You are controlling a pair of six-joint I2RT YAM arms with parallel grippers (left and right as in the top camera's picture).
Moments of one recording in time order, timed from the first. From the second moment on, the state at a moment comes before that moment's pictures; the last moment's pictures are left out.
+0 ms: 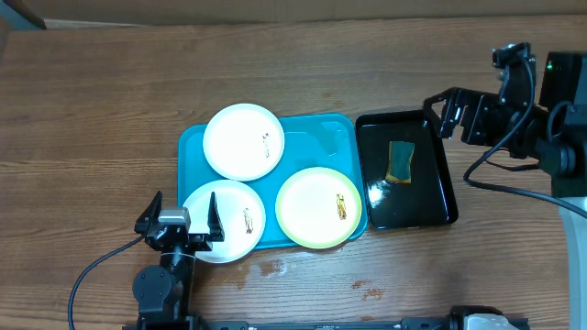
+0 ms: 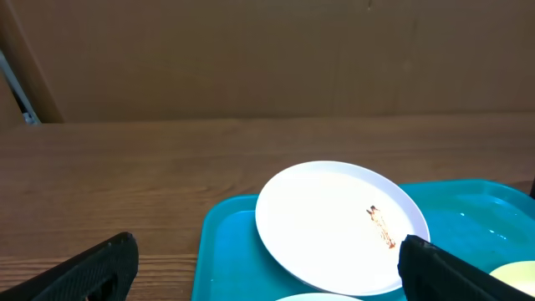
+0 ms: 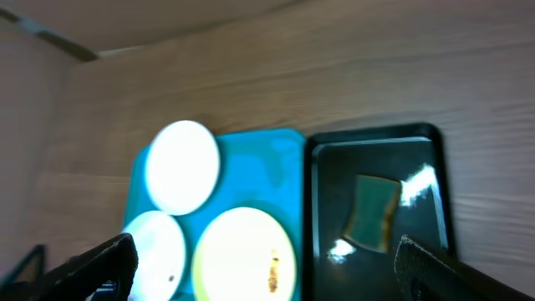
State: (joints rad) left arm 0.06 0.02 0.01 -0.07 0.07 0.00; right arm -0.03 1.30 1.59 -1.12 -0.46 0.17
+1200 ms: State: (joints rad) left arm 0.06 0.02 0.01 -0.07 0.07 0.00; right arm 0.00 1.44 1.31 -0.94 -0.42 0.26
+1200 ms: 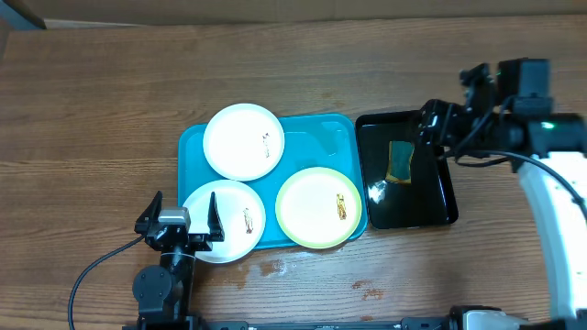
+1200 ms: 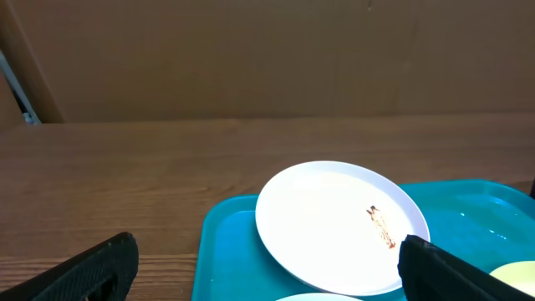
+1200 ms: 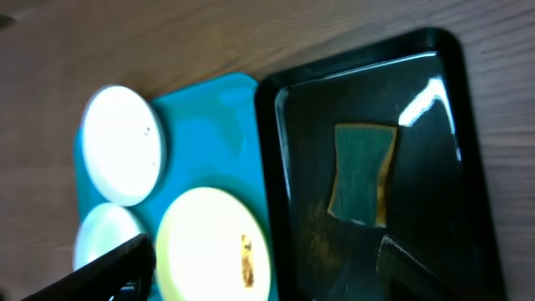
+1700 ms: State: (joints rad) left arm 0.06 0.02 0.01 -0.07 0.07 0.00; right arm 0.17 1.64 1.10 -0.60 -0.09 0.36
